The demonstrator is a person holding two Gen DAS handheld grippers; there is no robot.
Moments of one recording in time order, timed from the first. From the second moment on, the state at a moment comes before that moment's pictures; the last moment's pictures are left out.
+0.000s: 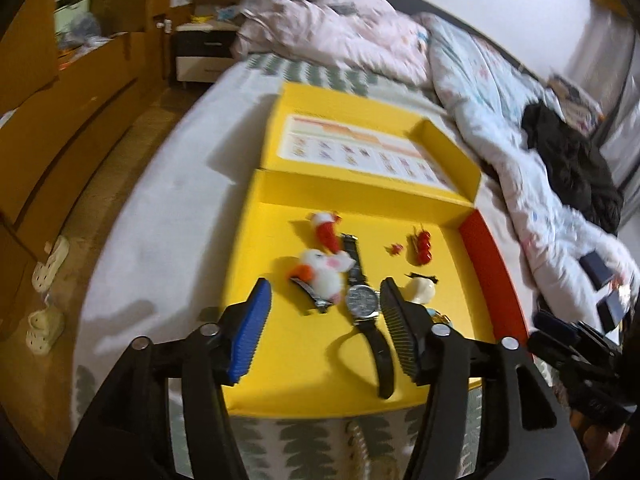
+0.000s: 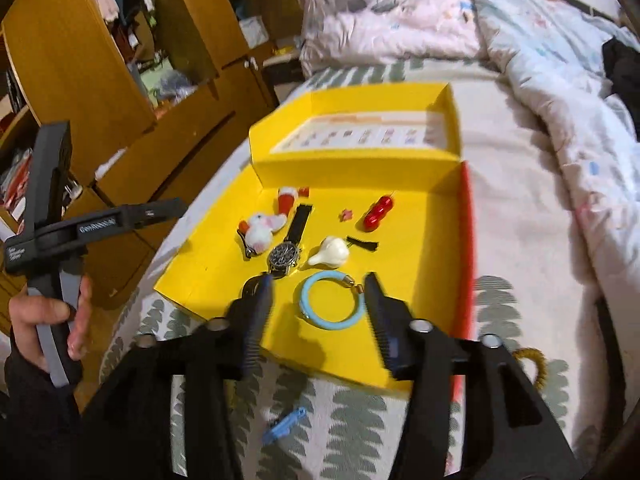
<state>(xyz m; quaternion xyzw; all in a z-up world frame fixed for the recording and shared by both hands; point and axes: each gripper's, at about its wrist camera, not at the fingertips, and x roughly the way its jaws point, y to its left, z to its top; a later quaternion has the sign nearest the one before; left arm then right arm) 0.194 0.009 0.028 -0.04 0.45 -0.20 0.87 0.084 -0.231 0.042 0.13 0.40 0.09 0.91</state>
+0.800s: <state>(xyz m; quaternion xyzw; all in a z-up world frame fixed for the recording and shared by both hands) 0.080 -0.006 -0.046 0.01 0.53 -0.17 0.83 -0.053 -0.346 0.022 0.19 0.40 -0.04 0.90</state>
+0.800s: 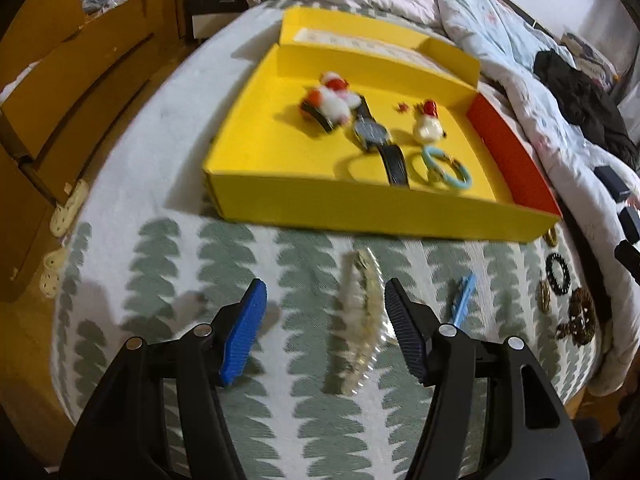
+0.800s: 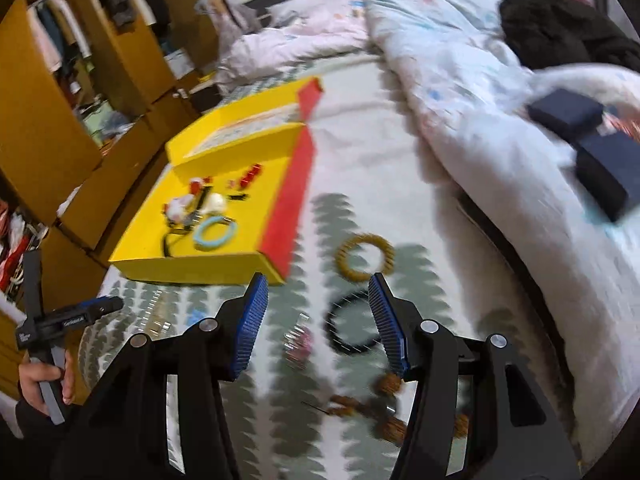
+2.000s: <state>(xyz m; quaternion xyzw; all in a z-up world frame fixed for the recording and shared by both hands) 0.045 -0.038 -0.066 0.07 0.52 -0.21 0.82 -0.092 -0.322 -0.045 0.10 0.50 -0.07 0.86</state>
